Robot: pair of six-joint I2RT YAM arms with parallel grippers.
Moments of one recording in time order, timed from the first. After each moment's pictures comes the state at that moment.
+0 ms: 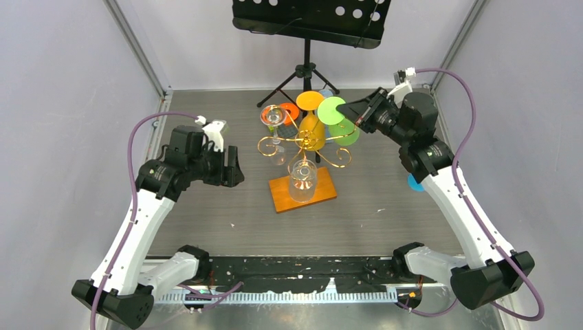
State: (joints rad) left arm -0.34 1.00 1.21 -1.00 0.22 -0.18; right arm 0.32 1.12 1.22 -0.22 -0.32 0.91
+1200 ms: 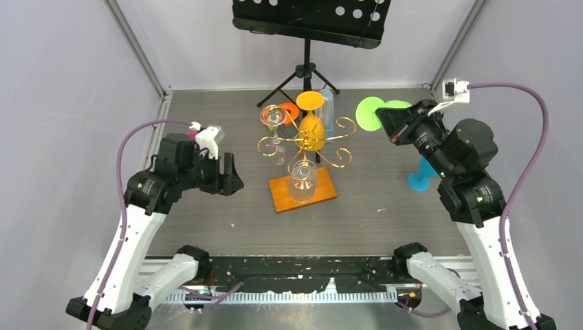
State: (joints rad) left arm -0.34 0.91 1.21 -1.05 0.28 -0.19; right arm 0.29 0.83 1.29 -0.42 -0.12 0.53
